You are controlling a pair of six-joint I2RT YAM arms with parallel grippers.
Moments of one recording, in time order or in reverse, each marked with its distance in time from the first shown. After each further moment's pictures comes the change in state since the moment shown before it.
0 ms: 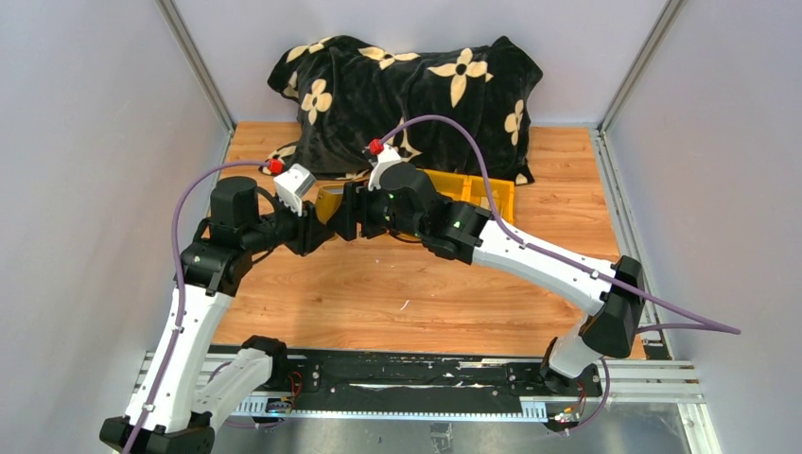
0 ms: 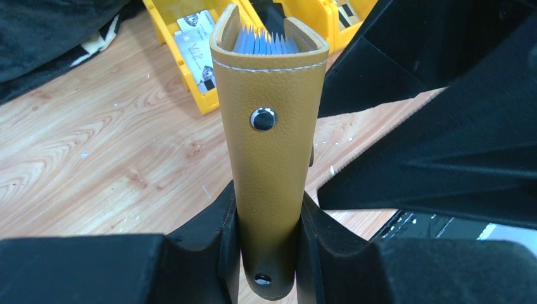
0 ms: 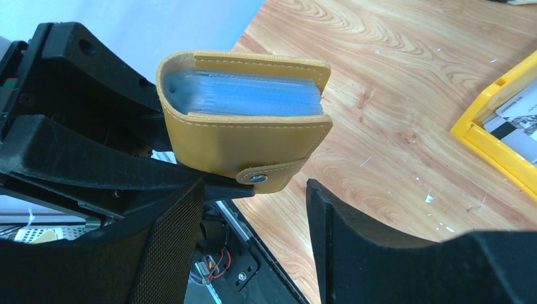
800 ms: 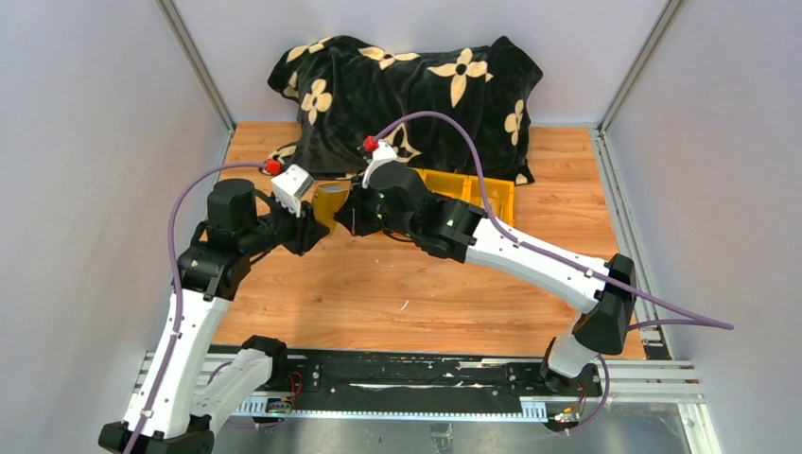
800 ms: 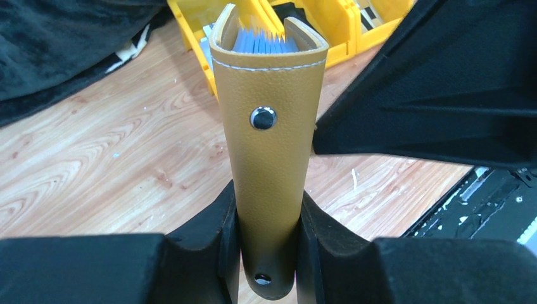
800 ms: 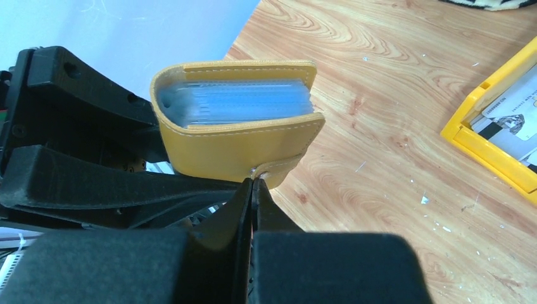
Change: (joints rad) left arm -0.004 -0.021 0.000 0.008 -0.058 0.036; right arm 0.018 0.045 0.083 -0.058 0.101 0.017
